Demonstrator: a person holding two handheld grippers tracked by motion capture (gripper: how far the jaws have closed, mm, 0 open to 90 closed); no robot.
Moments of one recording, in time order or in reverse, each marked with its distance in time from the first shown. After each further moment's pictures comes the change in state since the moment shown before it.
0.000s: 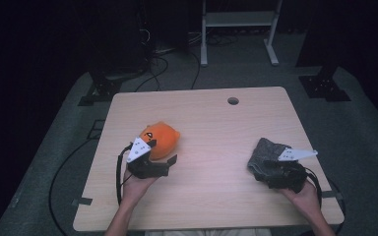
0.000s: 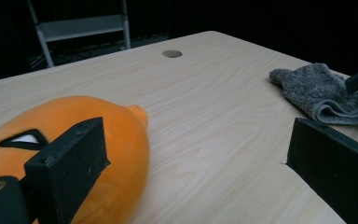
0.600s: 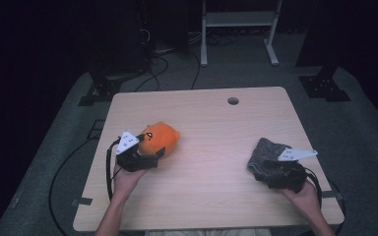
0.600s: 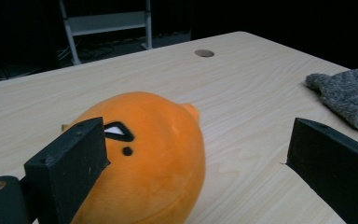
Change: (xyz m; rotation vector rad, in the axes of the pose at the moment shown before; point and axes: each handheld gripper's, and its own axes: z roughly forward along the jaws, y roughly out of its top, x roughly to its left) left arm 0.034 0.001 -0.008 0.021 0.076 -0.034; right arm 0.000 0.000 0.000 0.002 -0.005 -0.003
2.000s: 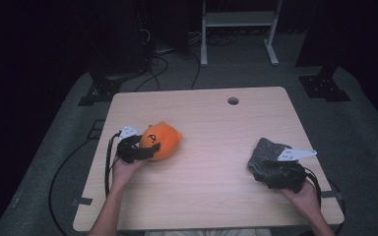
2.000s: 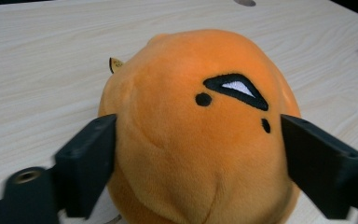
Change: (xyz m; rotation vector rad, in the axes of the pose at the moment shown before) left arm 0.041 -0.016 0.036 0.201 0.026 -0.089; right arm 0.001 0.001 0.000 0.000 0.008 -0.006
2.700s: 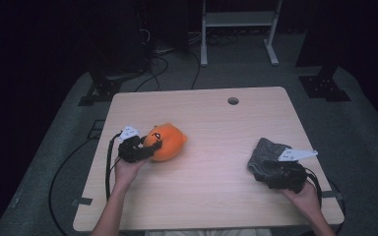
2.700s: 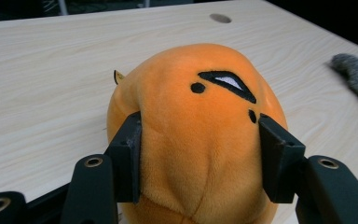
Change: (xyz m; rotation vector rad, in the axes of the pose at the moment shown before) left arm -0.012 0.005 -0.006 -0.074 -0.083 -0.007; right arm -0.001 -0.001 -0.001 -0.004 0.004 0.001
